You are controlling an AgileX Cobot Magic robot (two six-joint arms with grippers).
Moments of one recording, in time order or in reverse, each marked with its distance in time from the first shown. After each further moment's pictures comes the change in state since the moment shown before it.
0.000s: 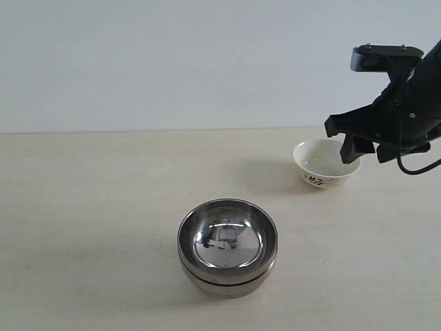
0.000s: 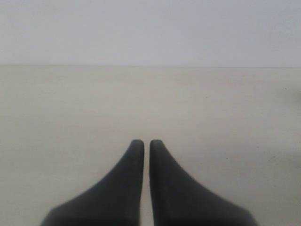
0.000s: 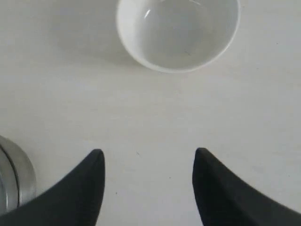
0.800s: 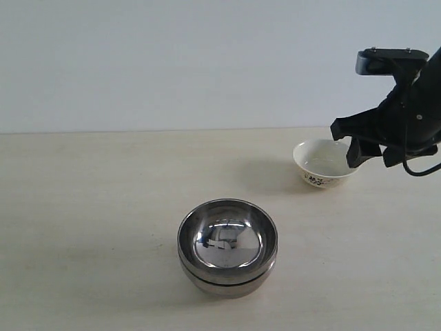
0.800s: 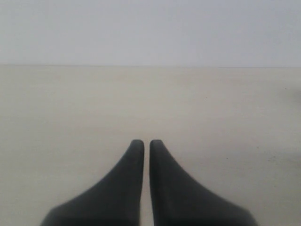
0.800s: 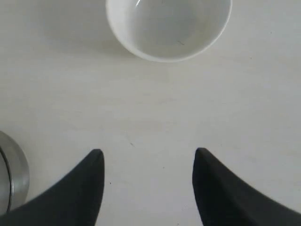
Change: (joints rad) left arm 0.000 0.000 0.000 0.000 0.000 0.000; right arm -0.017 0.000 0.000 -0.004 0.034 -0.006
